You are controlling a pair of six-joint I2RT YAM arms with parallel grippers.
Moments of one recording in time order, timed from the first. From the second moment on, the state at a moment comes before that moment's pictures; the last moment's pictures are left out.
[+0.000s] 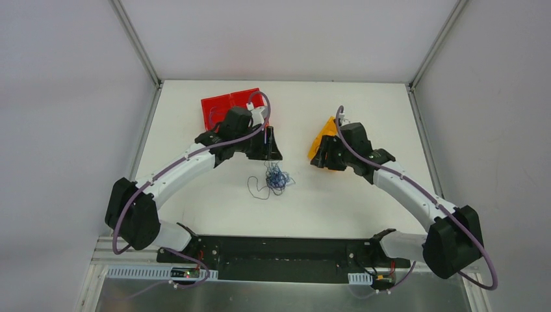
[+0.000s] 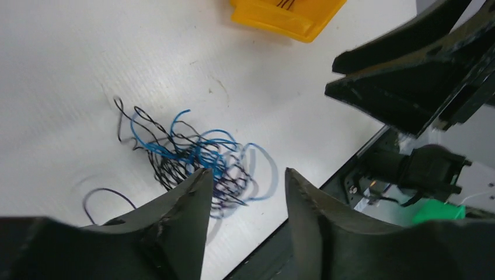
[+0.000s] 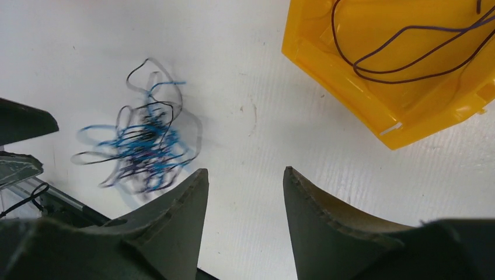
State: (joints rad) left arm -0.58 1.40 1.08 -0.36 0.35 -0.53; right arm 0.50 1.25 0.89 -0.43 -0.14 0.54
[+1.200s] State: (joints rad) left arm -0.52 1.46 0.92 -0.38 0.27 -0.53; right arm 0.73 1.51 0.94 -0.29 -0.22 0.62
